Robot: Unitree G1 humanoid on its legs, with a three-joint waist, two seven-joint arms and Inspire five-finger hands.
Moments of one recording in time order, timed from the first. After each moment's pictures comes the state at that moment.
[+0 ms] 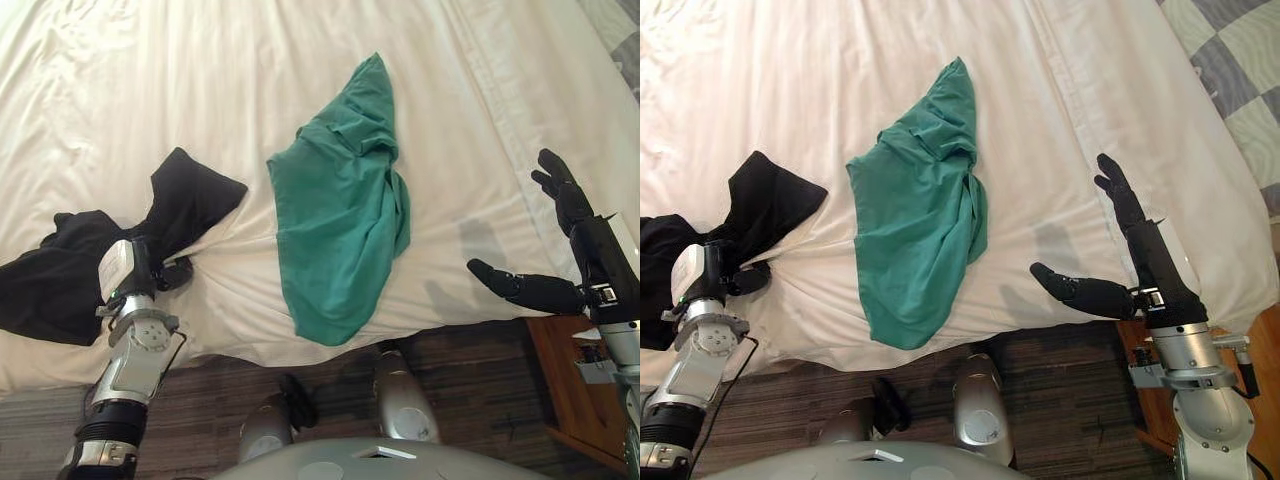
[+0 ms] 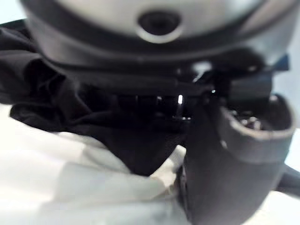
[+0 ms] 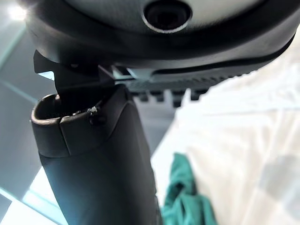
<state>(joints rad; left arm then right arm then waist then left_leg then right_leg) 0.00 0.50 0.05 0.28 0.33 0.20 0.38 0.45 -0.51 -0.42 -0.28 0.10 -0.51 0.21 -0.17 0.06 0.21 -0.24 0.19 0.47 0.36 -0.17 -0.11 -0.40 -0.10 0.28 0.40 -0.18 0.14</state>
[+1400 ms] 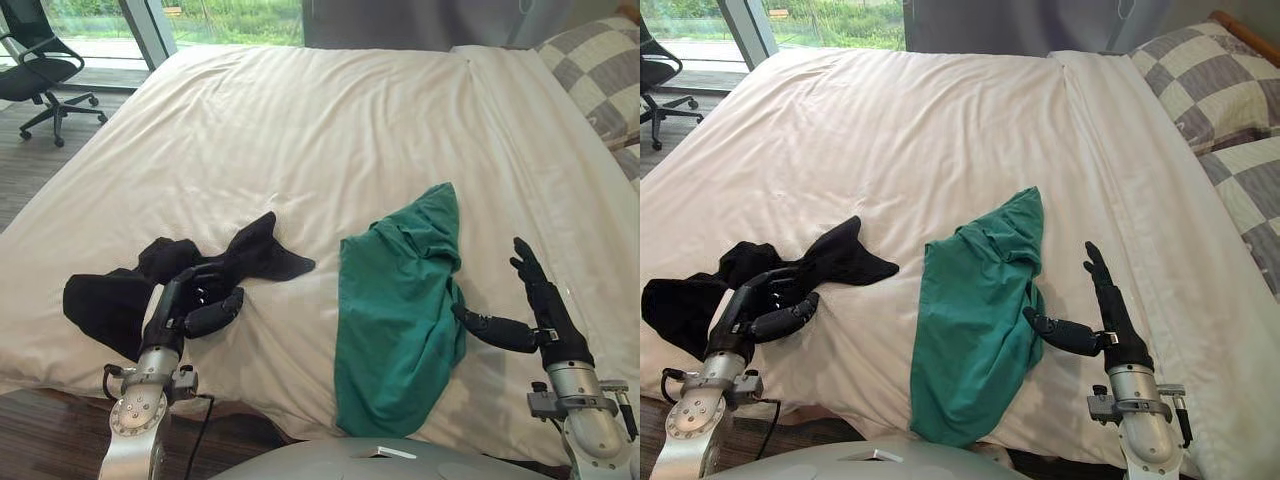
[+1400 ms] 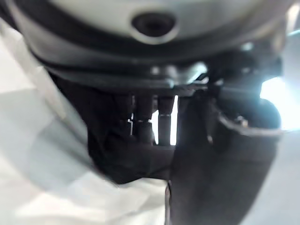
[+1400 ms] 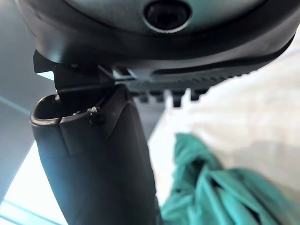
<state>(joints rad) 0.40 0.23 0.19 -0.18 -0.07 0.01 -0.03 0.49 -0.29 -0.30 -0.15 -0.07 -0.27 0.09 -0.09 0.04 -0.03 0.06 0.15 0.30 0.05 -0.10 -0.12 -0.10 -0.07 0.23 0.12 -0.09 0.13</state>
